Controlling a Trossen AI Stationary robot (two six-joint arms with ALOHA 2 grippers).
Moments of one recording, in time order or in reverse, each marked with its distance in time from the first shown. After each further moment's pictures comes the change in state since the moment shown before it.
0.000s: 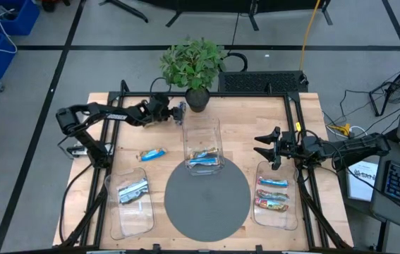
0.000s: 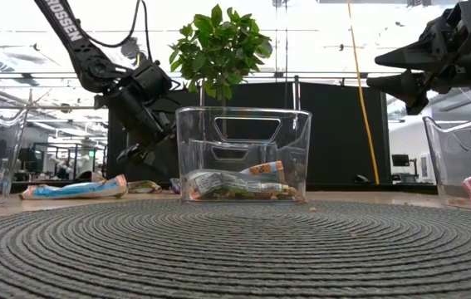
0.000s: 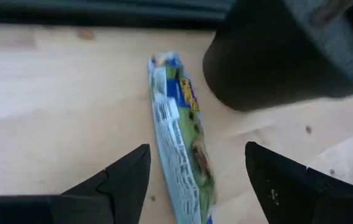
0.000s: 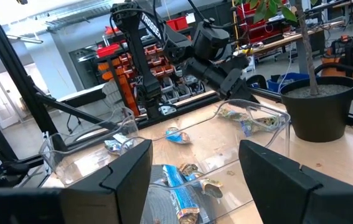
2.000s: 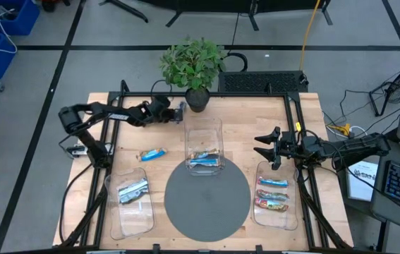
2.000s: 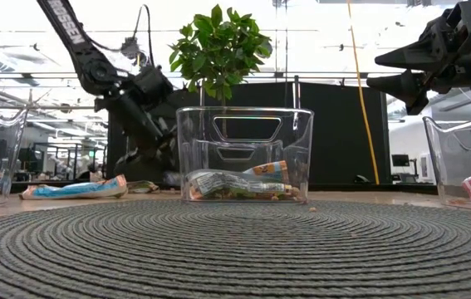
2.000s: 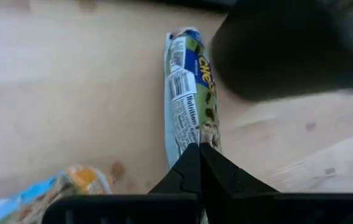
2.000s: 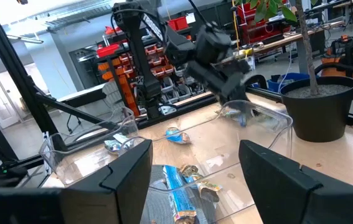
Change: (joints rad) left arm -0.003 0.028 -0.002 -0.011 0.036 -0.088; right arm 0.000 0.000 0.000 0.000 0.000 0.000
